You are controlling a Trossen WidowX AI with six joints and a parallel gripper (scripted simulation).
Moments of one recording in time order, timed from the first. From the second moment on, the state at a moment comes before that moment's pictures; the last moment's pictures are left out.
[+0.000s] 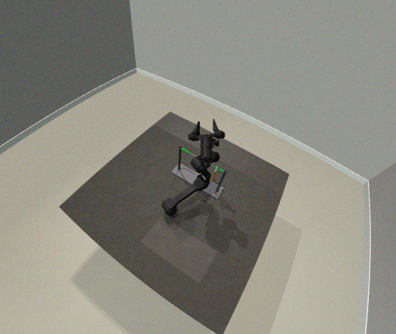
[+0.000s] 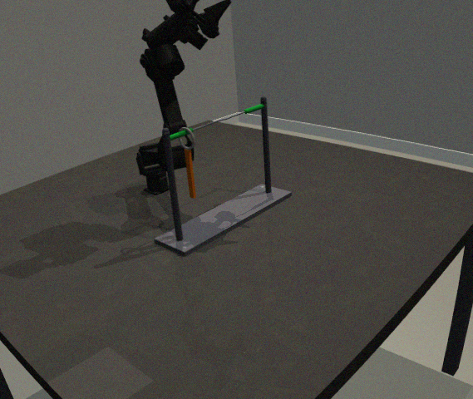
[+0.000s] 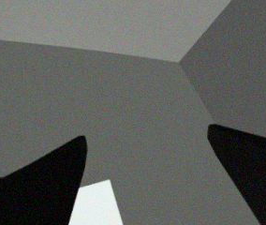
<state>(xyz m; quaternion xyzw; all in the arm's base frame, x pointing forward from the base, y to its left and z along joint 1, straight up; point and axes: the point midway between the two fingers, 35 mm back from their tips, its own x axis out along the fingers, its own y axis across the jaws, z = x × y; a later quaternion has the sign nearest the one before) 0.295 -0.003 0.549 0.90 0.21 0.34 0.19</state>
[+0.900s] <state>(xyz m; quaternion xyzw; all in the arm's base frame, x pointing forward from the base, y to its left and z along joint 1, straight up) 0.185 -0.068 0.604 0.86 -0.05 0.42 0.30</state>
